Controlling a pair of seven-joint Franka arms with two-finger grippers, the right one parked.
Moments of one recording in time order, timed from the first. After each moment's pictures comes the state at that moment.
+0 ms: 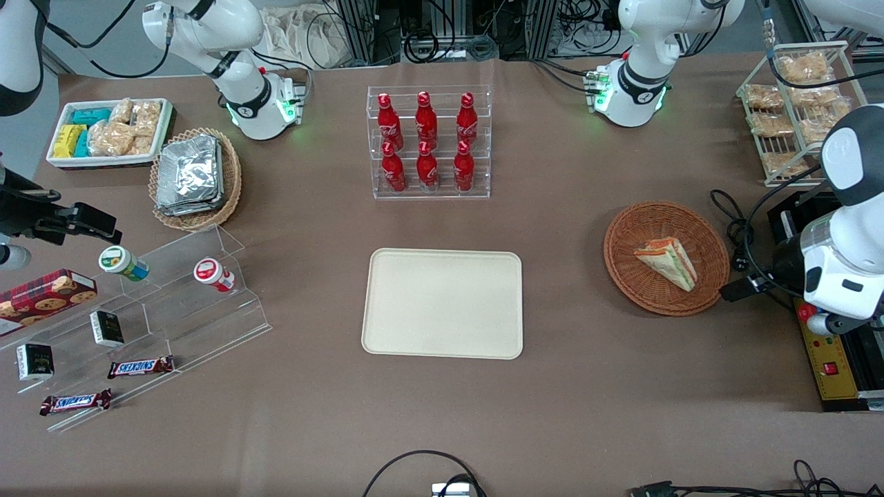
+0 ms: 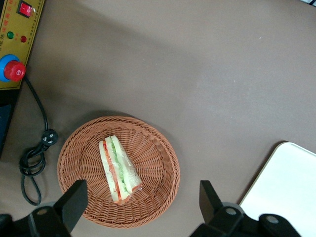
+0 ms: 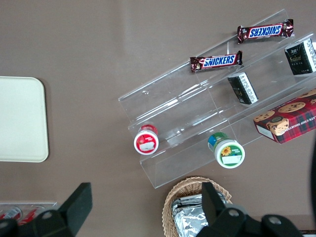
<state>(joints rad) -0.01 0.28 -0.02 -1.50 -0.03 1.73 -0.41</state>
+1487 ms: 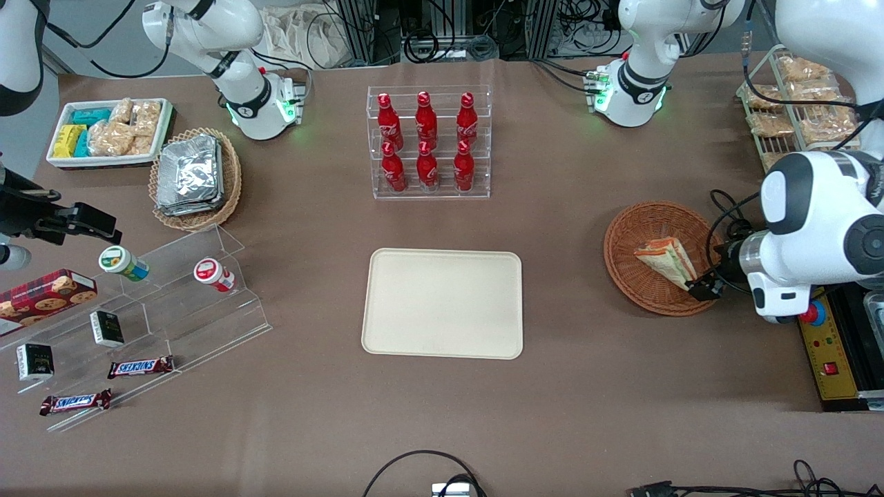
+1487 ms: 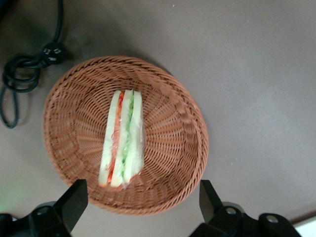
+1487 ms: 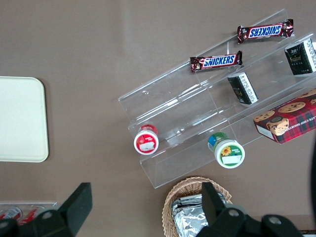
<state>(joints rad) -0.01 0.27 -0.02 -1.84 -0.03 1.91 -0.87</state>
